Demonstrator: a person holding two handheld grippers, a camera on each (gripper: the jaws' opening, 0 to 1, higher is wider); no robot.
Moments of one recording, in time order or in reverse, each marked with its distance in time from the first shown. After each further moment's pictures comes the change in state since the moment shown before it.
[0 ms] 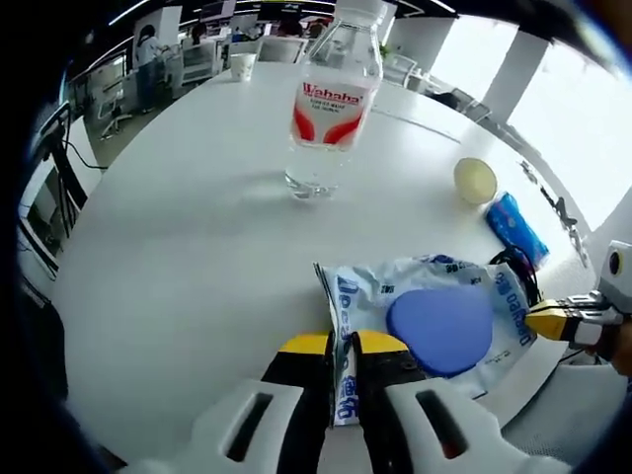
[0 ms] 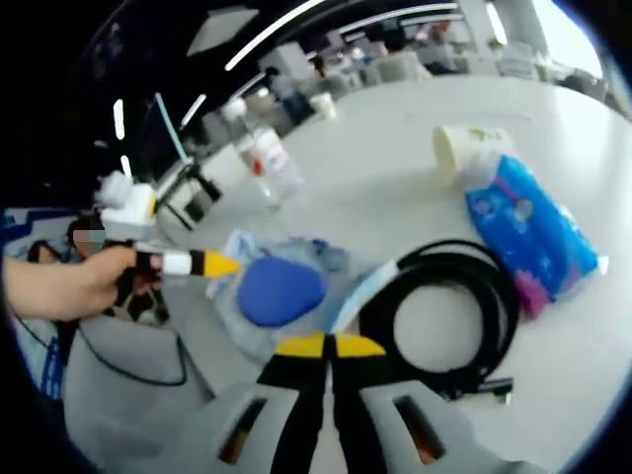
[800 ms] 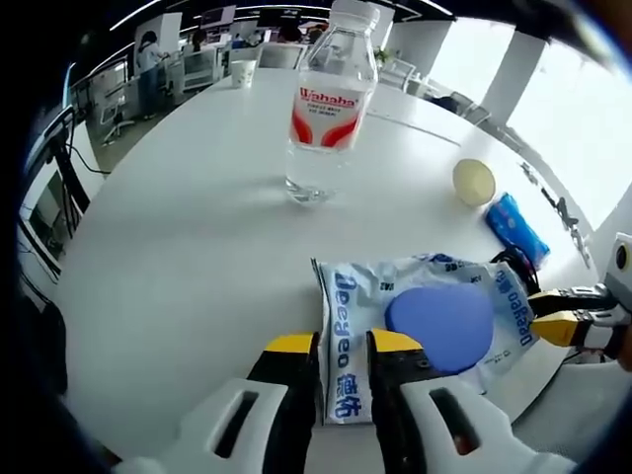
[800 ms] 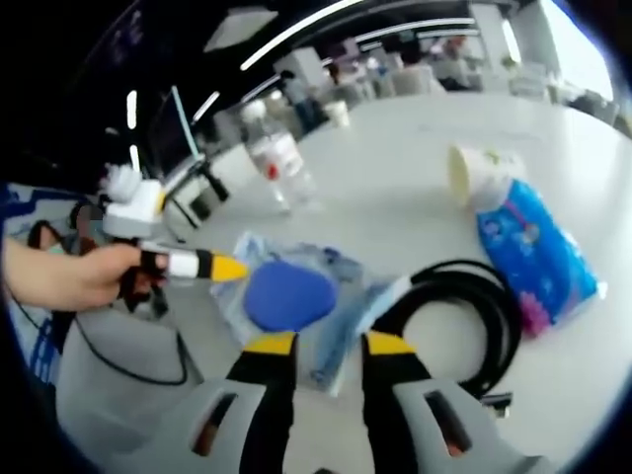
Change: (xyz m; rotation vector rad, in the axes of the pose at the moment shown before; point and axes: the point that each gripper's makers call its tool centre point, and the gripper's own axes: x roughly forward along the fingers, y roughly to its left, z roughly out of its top) left arm -0.002 -0.001 0.001 0.009 -0.041 0.011; right arm 0.000 0.010 0.009 -0.086 -0.039 0.005
